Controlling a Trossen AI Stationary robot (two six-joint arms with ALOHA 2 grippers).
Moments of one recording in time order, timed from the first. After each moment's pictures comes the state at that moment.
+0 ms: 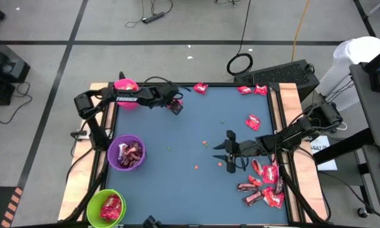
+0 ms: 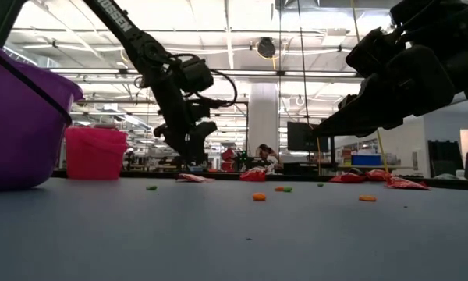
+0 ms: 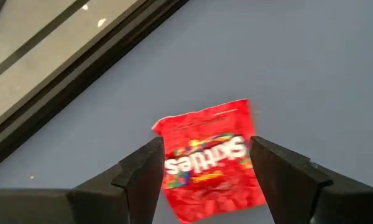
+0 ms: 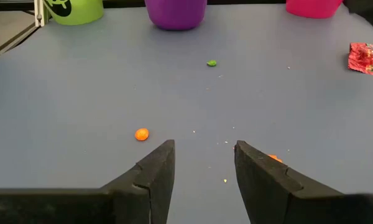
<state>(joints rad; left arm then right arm) 0.51 1.77 1.05 -0.25 -0.24 -0.21 0.28 1.45 0.33 0.71 0.29 0.20</state>
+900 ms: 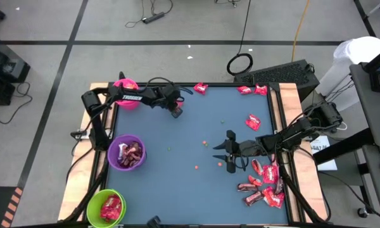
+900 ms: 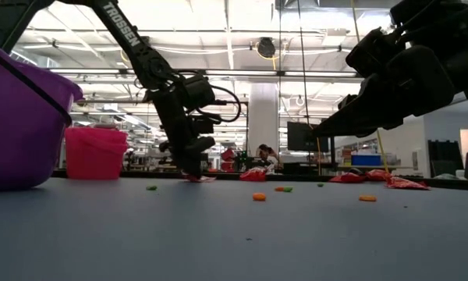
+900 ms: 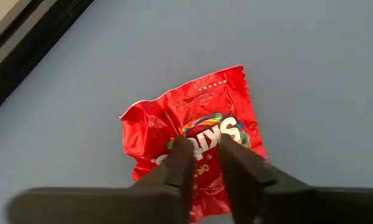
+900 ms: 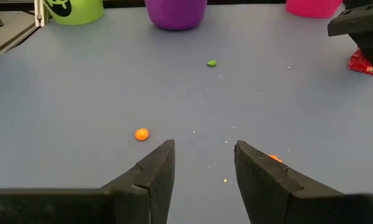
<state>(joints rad) 0.54 1.89 1.06 -0.25 -0.09 -0.08 0.28 1.45 0.33 0.71 0.29 0.20</state>
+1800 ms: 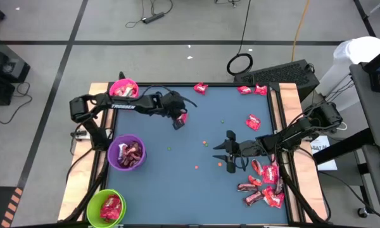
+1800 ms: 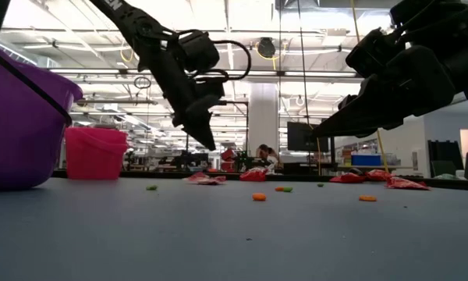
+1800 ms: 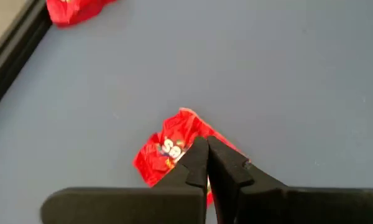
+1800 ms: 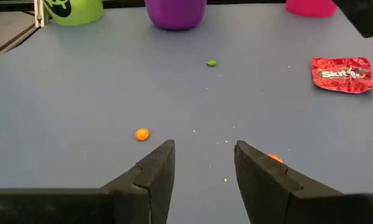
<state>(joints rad) 0.35 1.70 1.05 -0.28 -0.05 -0.02 0.28 1.45 0.33 0.71 0.29 0.20</state>
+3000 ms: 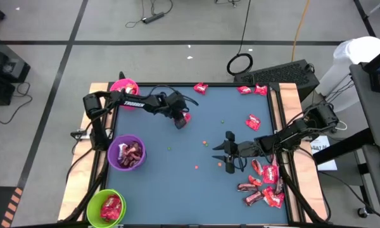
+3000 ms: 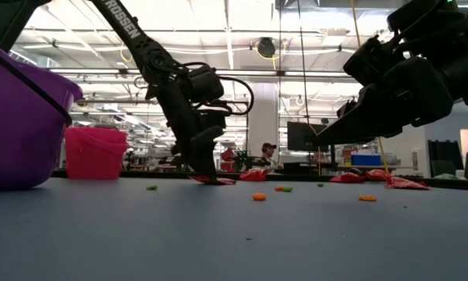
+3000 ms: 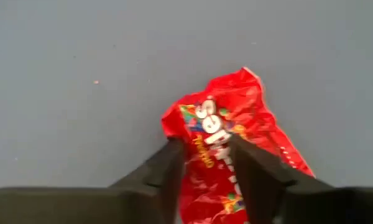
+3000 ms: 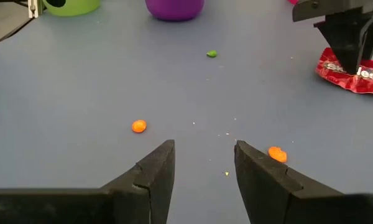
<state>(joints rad) 0.42 1.88 1.05 -0.21 0.03 -0.09 0.28 1.51 0.33 0.75 0.29 0.21</state>
